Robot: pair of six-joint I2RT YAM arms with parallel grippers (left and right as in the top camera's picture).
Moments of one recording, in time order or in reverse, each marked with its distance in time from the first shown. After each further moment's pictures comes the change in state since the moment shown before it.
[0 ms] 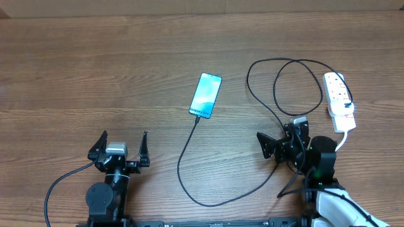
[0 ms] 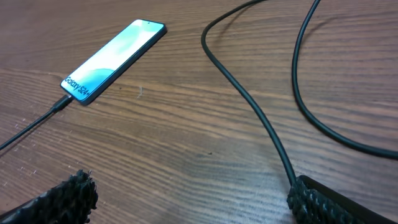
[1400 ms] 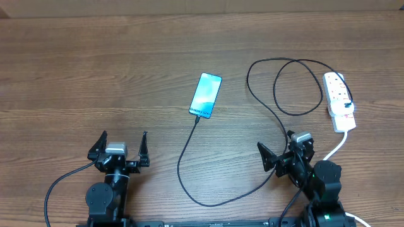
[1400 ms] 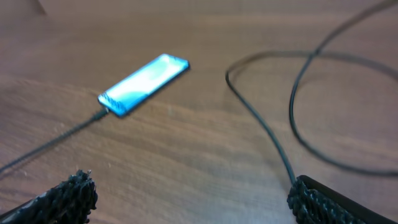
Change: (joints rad) left arm 0.003 0.000 0.000 0.000 0.000 0.000; right arm 0.118 -0.823 -0.072 -0.552 0.121 0.000
